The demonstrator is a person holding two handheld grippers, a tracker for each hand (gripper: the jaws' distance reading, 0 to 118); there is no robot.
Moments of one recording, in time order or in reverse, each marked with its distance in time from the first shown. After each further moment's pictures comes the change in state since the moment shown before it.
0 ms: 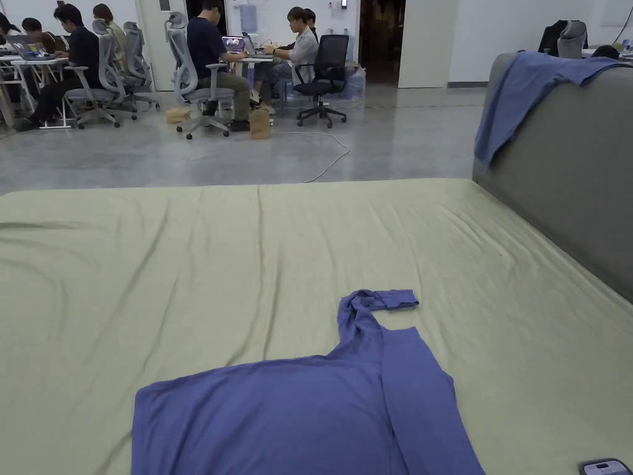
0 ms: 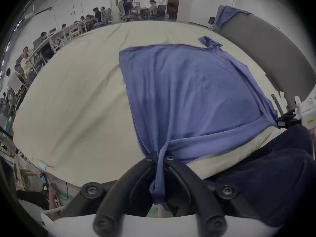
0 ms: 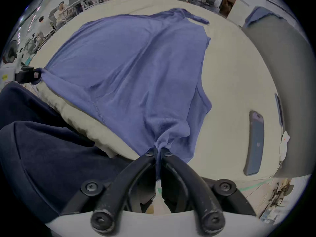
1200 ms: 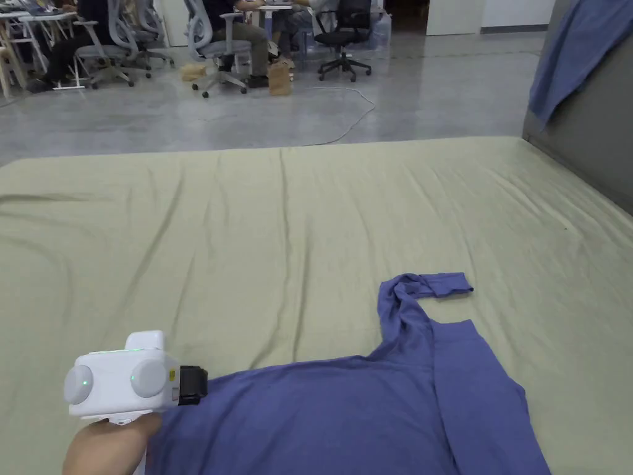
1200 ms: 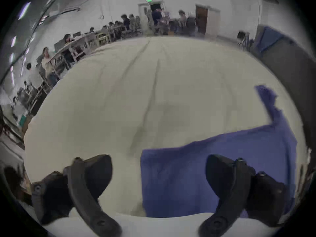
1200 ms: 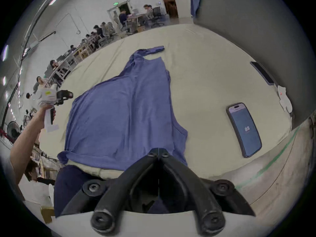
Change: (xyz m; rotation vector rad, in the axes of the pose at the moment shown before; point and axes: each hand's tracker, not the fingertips) left arm -0.046 0.279 -0.143 0.048 0.246 0.094; right arm 0.035 0.022 0.076 0.234 0.081 -0.498
